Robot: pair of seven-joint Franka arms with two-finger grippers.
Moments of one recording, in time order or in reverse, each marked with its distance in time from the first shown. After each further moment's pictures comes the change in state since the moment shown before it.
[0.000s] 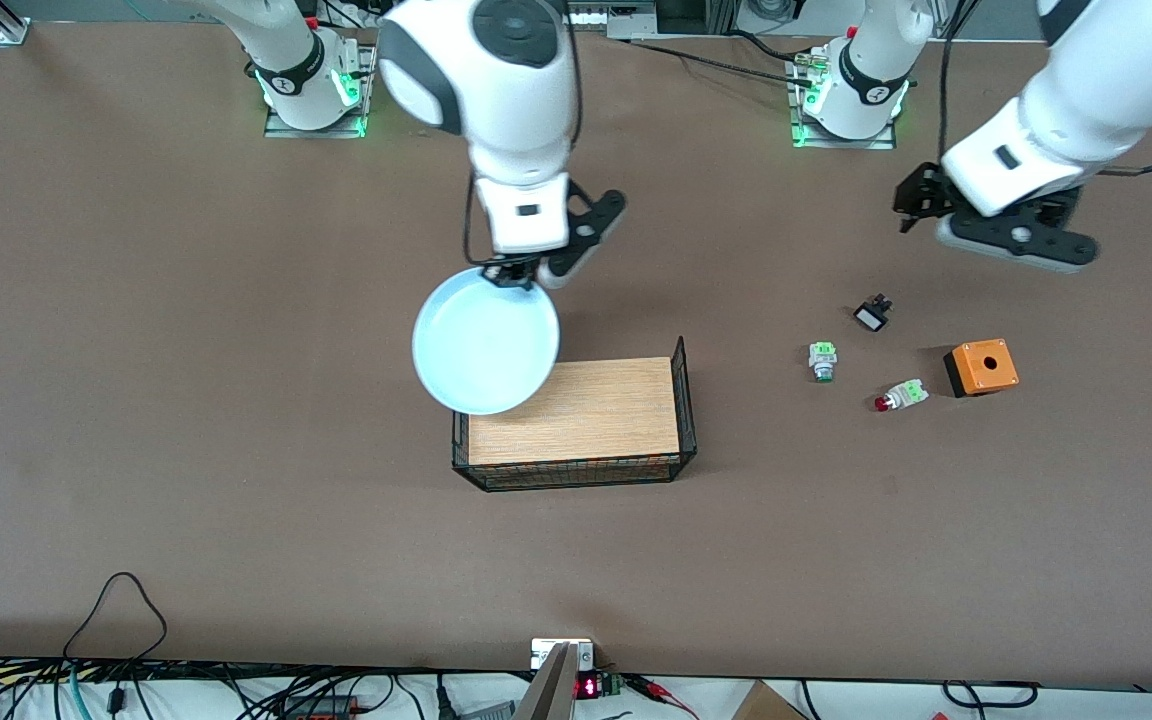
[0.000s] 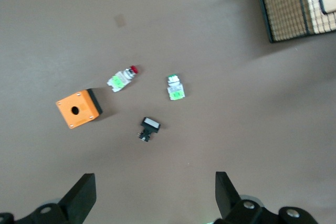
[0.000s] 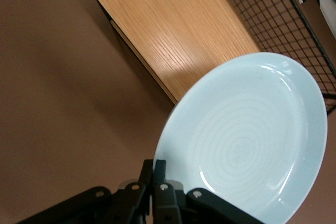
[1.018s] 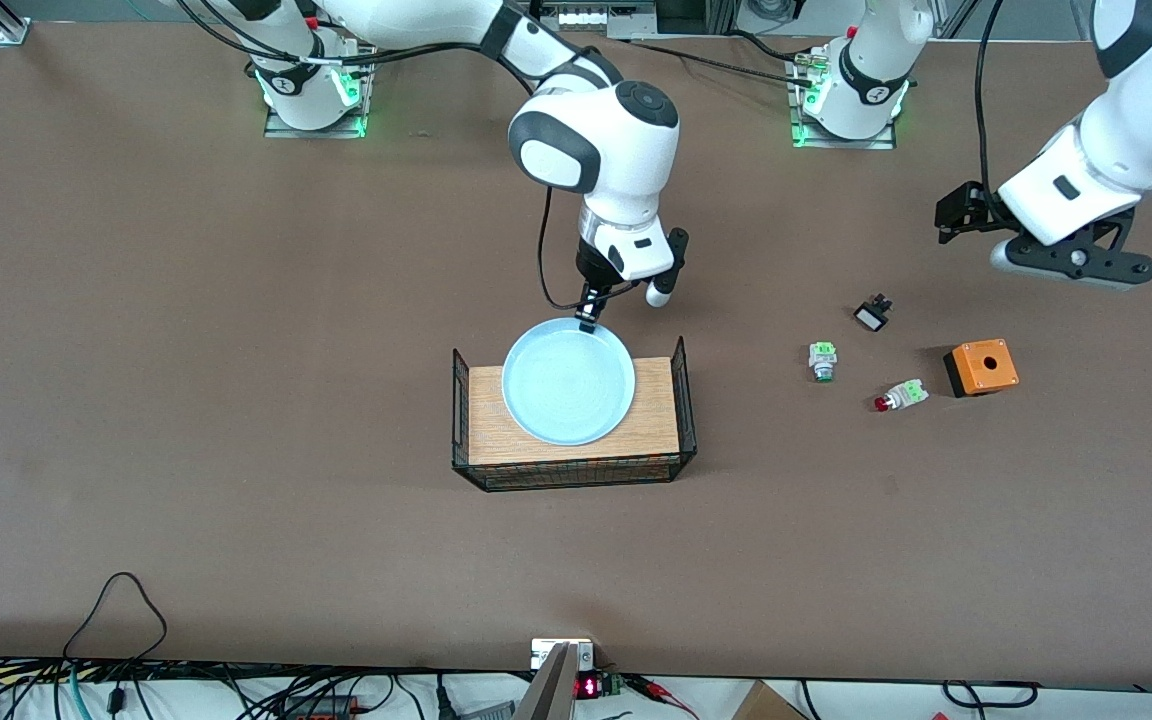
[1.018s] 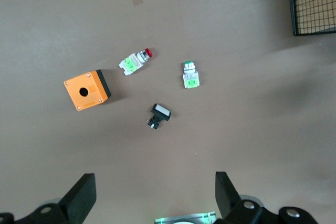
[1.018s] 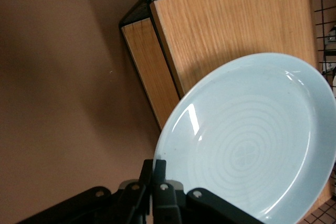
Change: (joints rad) left arm 0.063 0.047 -0.003 0.004 0.000 -0.044 0.003; right arm 0.118 0.240 -0.003 0.013 -0.339 0.186 0.008
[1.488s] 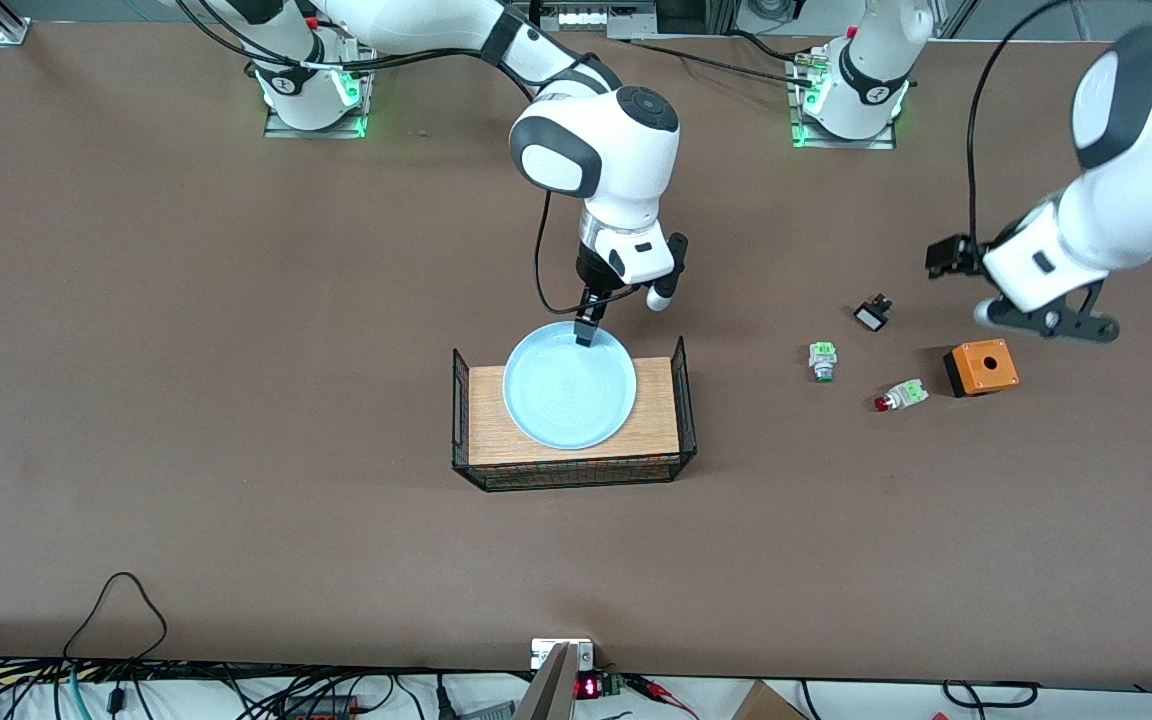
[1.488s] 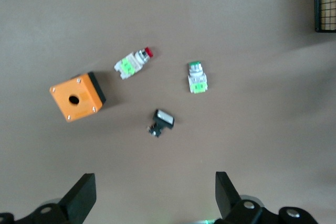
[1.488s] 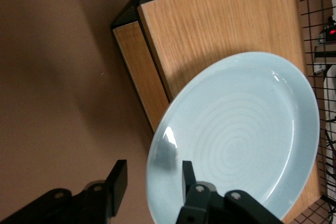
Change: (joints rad) left arm 0.031 0.147 0.010 -0.003 0.000 0.099 0.067; right arm 0.000 0.003 -0.006 0.018 -0.008 0.001 0.000
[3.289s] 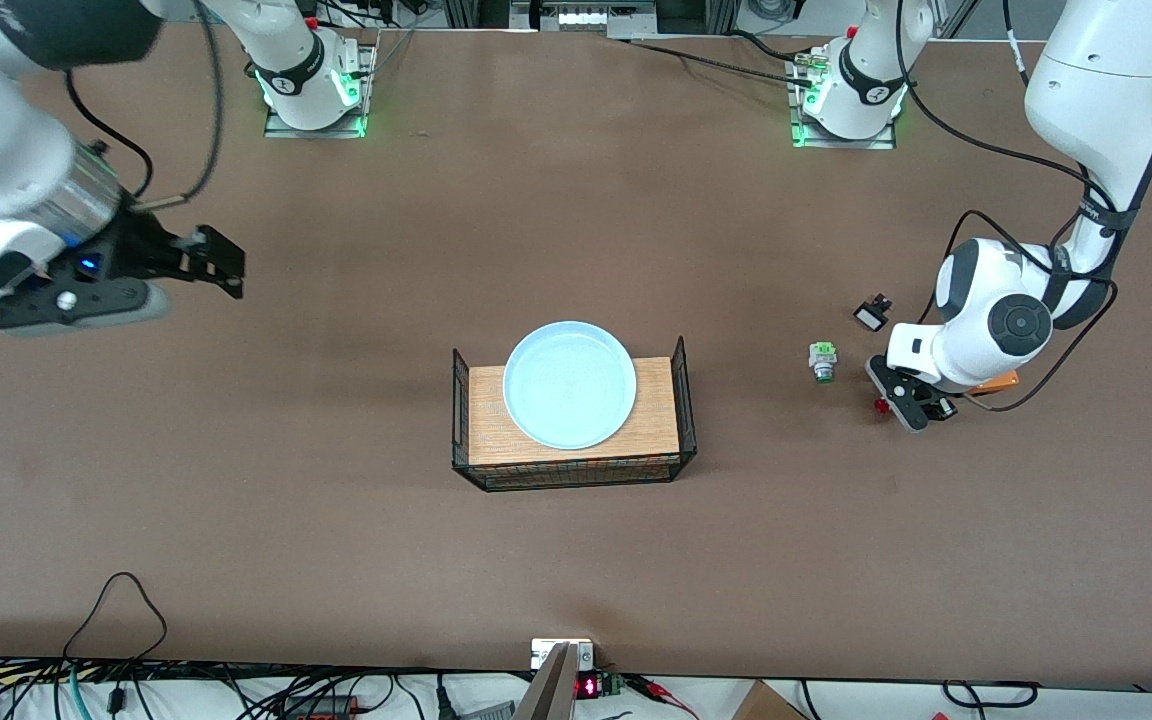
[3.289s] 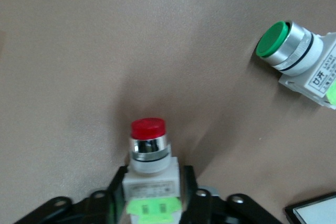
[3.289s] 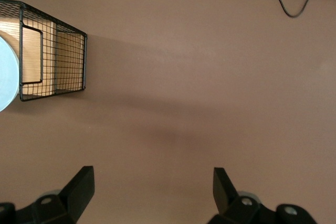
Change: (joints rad) left arm 0.095 0.389 0.004 -0.317 0.212 0.850 0.774; right arm -0.742 -0.573 -0.015 -0.141 0.631 -0.408 0.171
